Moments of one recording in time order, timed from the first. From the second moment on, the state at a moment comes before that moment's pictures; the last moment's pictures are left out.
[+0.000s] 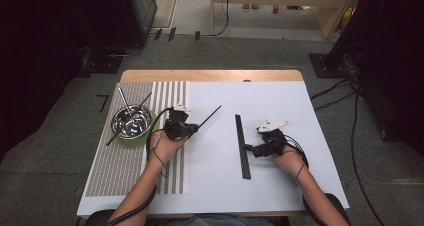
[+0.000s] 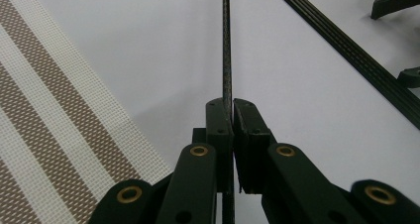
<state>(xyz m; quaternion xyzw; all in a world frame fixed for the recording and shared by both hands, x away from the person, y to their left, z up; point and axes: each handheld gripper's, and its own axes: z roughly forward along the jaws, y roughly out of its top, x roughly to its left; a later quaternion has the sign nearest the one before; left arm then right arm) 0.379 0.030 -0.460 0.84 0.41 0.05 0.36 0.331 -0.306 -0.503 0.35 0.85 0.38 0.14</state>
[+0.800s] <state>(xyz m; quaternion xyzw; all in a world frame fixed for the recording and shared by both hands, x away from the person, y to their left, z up) 0.378 0.048 -0.445 0.83 0.42 0.04 0.36 0.331 -0.306 -0.503 0.35 0.85 0.38 0.14</state>
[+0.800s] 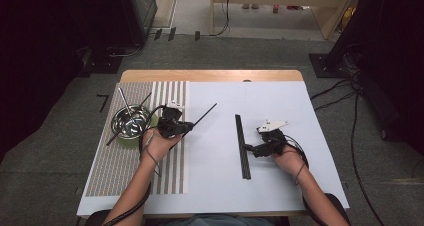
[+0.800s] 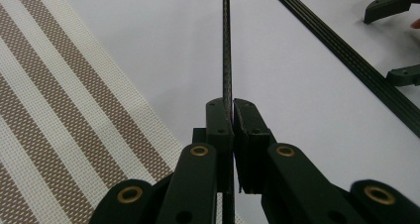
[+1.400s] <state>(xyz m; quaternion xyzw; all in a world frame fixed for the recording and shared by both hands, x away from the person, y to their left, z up) 0.378 0.069 -0.434 0.83 0.43 0.06 0.36 0.331 -0.306 -0.503 0.35 0.85 0.38 0.14</state>
